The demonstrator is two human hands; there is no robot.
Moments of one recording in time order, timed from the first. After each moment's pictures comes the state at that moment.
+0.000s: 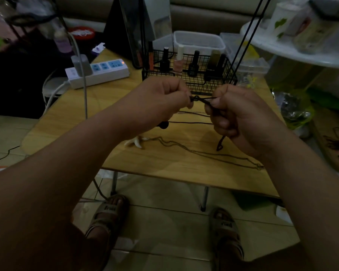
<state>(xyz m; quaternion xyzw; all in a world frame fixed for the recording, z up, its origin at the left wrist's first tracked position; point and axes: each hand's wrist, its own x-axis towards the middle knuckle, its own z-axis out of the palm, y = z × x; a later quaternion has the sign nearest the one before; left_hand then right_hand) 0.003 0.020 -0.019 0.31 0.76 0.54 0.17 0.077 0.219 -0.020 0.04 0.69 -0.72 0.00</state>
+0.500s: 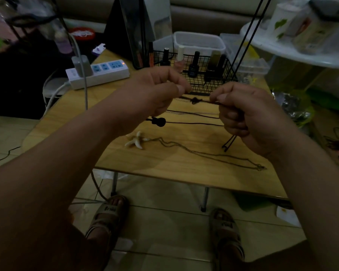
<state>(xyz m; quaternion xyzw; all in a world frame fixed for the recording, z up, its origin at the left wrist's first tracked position) -0.007 0.010 -0.018 0.29 0.72 0.60 0.18 0.080 0.229 -0.015 0.06 0.74 -0.68 -0.02</state>
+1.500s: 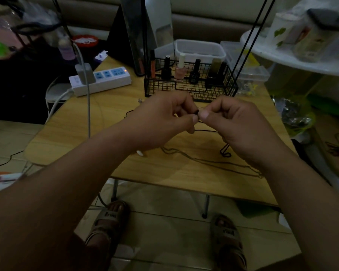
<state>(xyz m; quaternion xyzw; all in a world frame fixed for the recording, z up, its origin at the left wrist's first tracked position) 0.008 0.024 -0.027 0.35 0.81 0.45 0.11 0.079 0.217 -0.029 0.01 0.85 -0.53 -0.10</state>
